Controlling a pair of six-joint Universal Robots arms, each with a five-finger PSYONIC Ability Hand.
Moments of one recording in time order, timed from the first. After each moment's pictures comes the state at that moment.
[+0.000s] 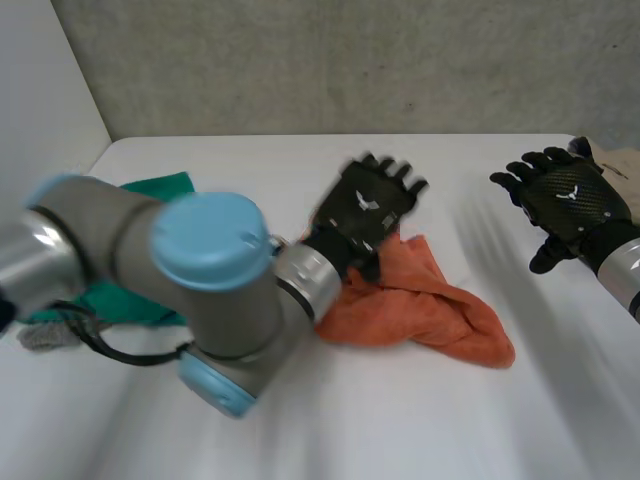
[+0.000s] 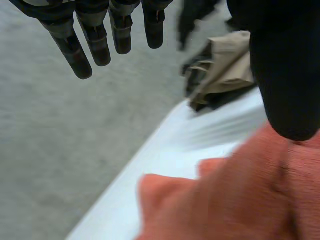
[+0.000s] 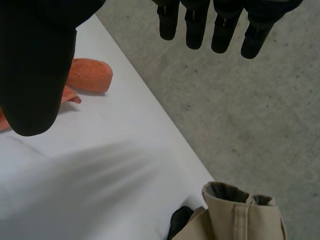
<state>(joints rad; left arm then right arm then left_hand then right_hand) 3.93 -2.16 -1.23 3.41 -1.46 3.54 1.58 -1.37 1.78 -0.29 1.07 2.52 0.20 0.22 0.22 0.21 0.05 0.23 0.22 0.21 0.21 0.05</state>
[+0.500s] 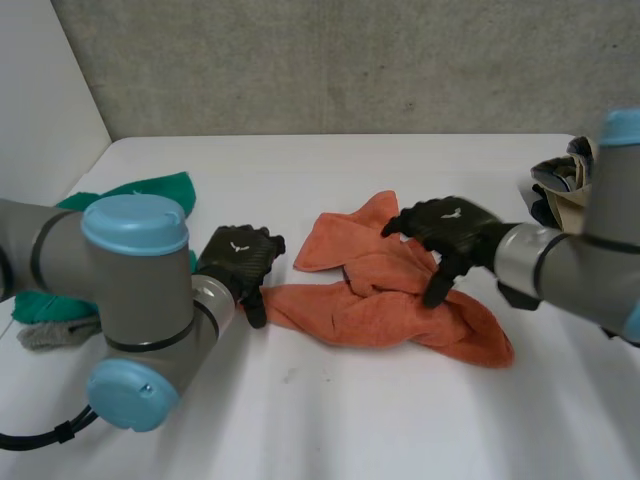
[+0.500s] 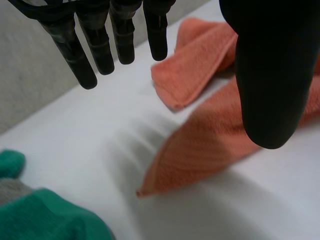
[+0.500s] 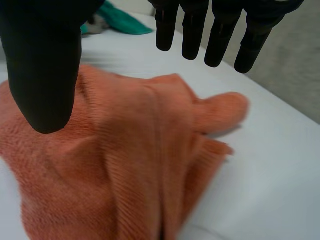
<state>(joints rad) 4.13 -2.12 -1.43 3.16 -1.65 3.38 1.89 -1.05 1.26 0.28 1.09 2.71 0.32 0.32 0.32 0.33 0.15 0.36 0.33 0.36 0.36 0.20</state>
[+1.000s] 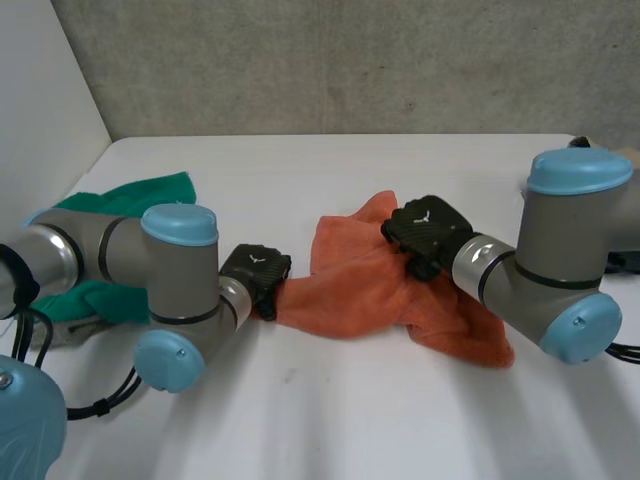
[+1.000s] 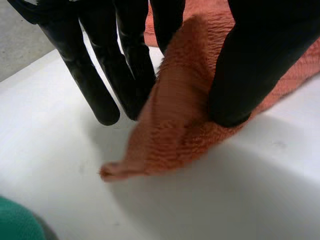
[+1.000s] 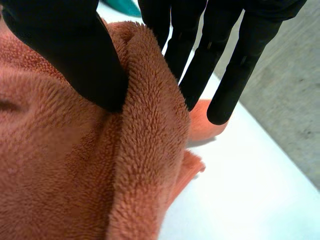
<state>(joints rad) 4.17 -2.40 -1.18 3.13 -1.57 3.44 1.99 -0.96 1.26 0.04 1.25 2.59 1.13 1.14 1.14 1.15 0.86 1.04 1.16 1.18 1.19 0.95</state>
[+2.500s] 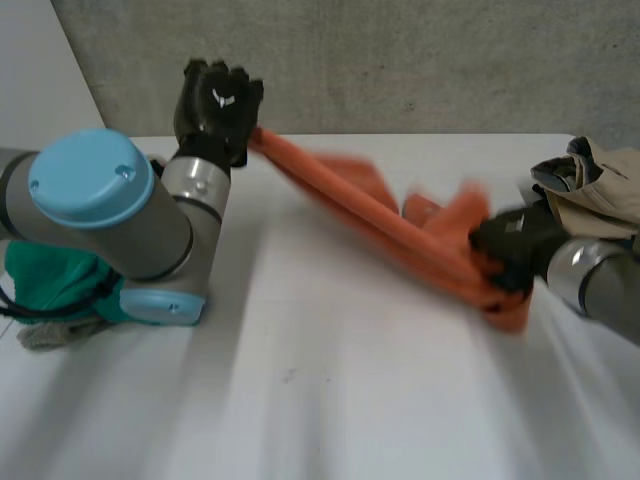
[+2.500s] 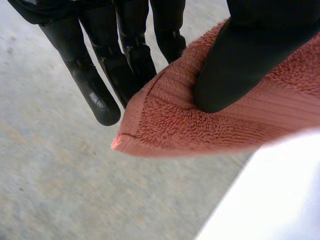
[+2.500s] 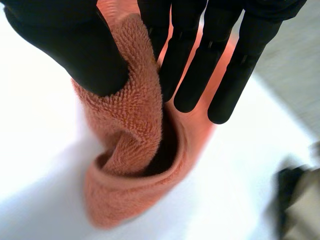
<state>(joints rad) 4.16 -2.09 -1.28 3.64 -1.68 3.75 1.77 -1.19 1.49 0.23 1.28 2.49 1.14 1.20 1.19 1.20 0.99 1.07 1.09 1.10 1.11 0.94</state>
